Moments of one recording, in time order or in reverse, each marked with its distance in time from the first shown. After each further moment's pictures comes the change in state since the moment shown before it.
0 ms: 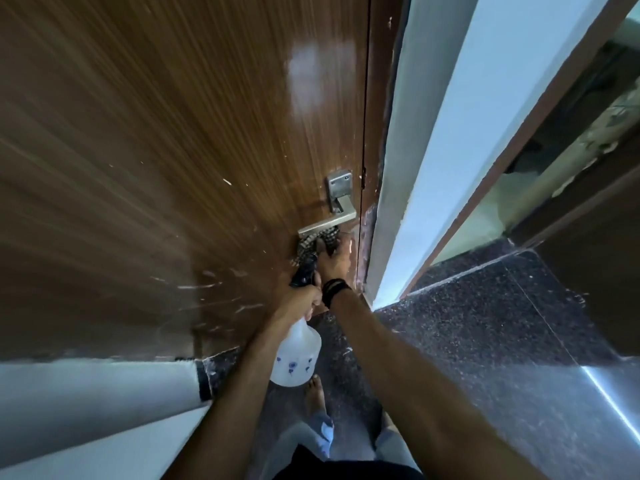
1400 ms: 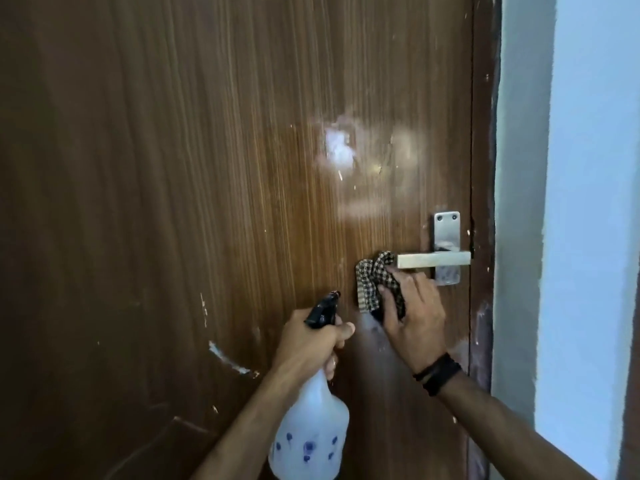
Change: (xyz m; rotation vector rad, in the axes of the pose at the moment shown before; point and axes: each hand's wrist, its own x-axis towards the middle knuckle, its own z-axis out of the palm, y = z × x) left_hand 0.092 -0.076 -0.056 -0.274 0.212 0.925; right_hand 0.068 0.017 0.030 -0.236 0.355 -1.825
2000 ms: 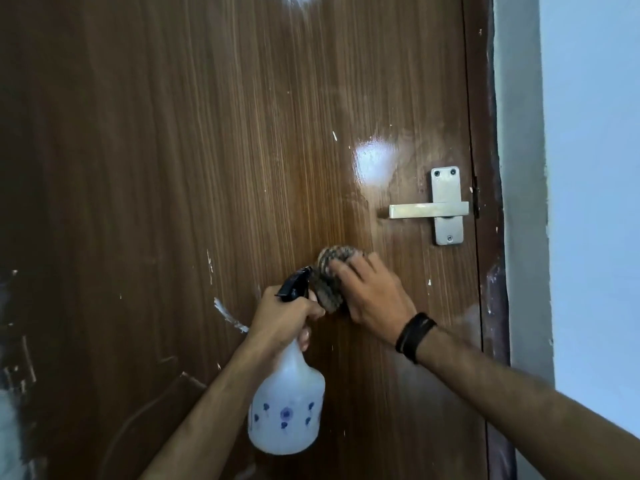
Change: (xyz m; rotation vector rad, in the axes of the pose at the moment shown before) left_hand -0.019 -0.047 -0.005 -0.047 0.170 0.112; right_hand -0.027 -0.004 0.037 -0.007 -0.187 -0.504
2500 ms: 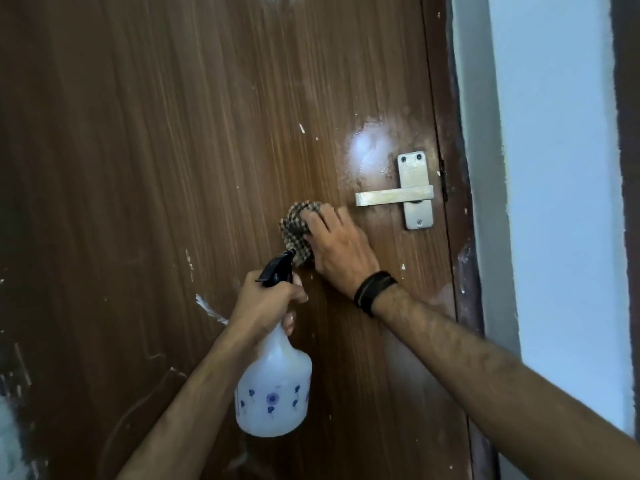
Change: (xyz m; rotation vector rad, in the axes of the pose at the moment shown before) left_hand -0.008 0.010 0.011 0.059 0.033 0.064; right_hand 0.053 -0.004 -0.015 0.032 0.147 0.140
